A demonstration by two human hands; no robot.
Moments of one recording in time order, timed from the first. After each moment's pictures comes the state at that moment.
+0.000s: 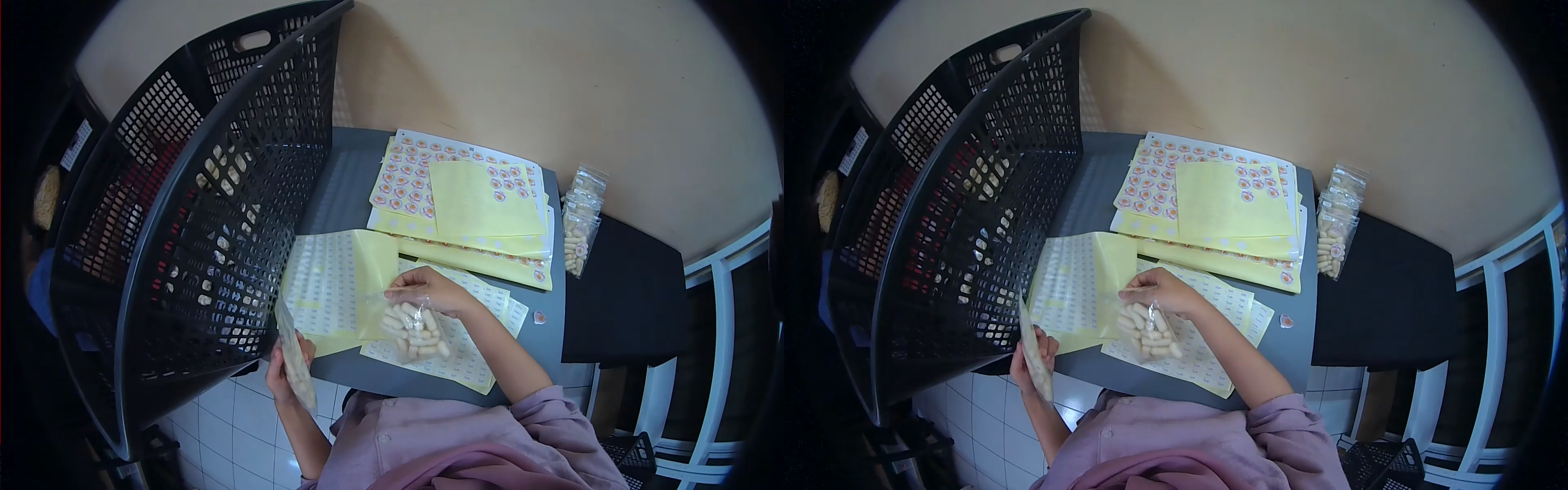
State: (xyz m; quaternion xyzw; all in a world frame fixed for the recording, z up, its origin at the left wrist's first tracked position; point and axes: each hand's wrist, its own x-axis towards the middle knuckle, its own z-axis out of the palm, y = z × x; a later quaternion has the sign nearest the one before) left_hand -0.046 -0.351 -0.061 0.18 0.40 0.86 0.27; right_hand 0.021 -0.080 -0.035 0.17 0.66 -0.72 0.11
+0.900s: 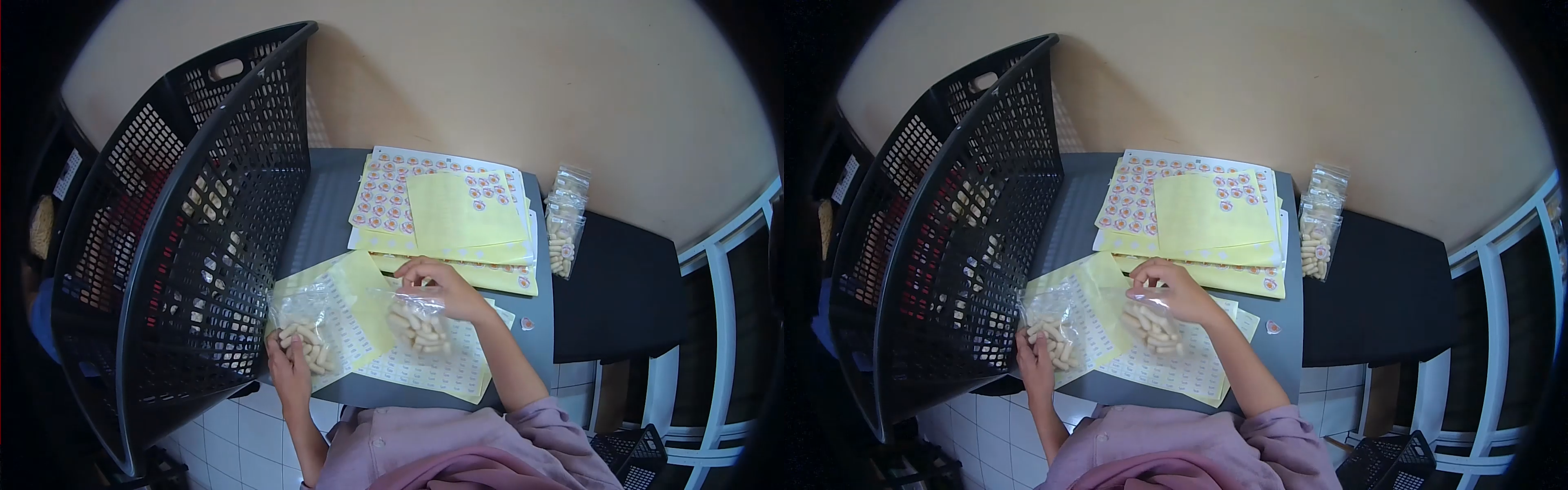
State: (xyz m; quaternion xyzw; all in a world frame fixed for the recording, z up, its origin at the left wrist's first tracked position) left_hand -0.048 -0.315 -0.049 0.13 0.87 0.48 0.04; right_hand 0.047 -0.049 -0.005 0.05 0.80 -0.58 -0.15
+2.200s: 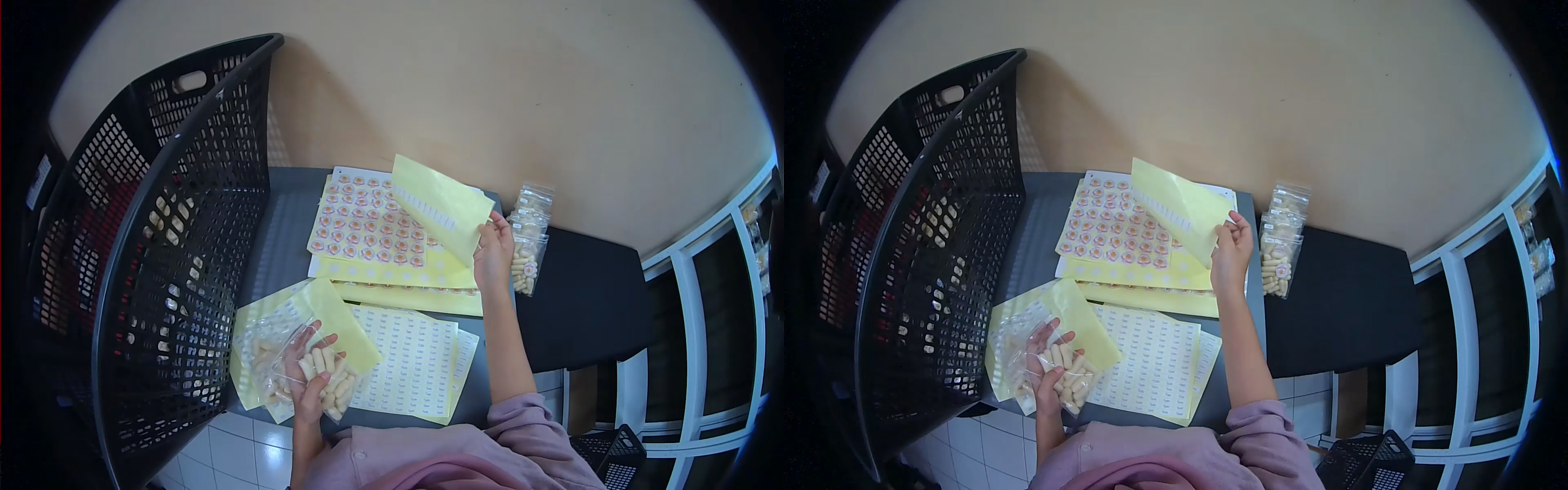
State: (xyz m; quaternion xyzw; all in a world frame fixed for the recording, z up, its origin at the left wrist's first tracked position) left_hand -0.017 -0.240 -0.033 0.23 0.45 0.81 0.28; right_hand 0.064 0.065 -0.002 0.32 0.45 -0.65 -0.52
